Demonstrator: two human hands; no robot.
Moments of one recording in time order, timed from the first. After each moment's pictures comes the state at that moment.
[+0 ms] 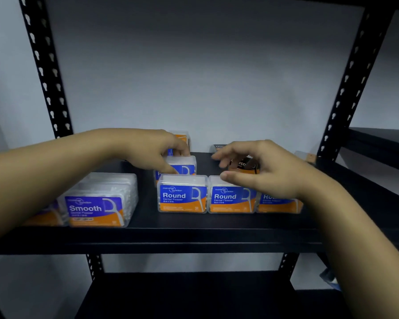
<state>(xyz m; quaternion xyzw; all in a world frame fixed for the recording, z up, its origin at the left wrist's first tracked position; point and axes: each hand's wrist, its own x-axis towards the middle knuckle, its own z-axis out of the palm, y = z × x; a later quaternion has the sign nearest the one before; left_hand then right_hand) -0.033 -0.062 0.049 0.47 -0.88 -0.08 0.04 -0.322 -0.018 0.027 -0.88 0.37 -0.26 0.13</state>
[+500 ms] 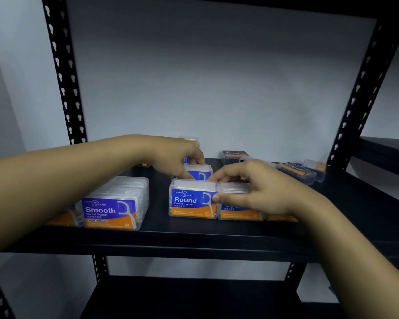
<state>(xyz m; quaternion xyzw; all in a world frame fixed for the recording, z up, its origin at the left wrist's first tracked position) -0.051 -0.069 0.047 0.48 -0.87 -0.07 0.01 -0.295 -0.020 0.014 -0.90 0.36 -0.20 0.16</state>
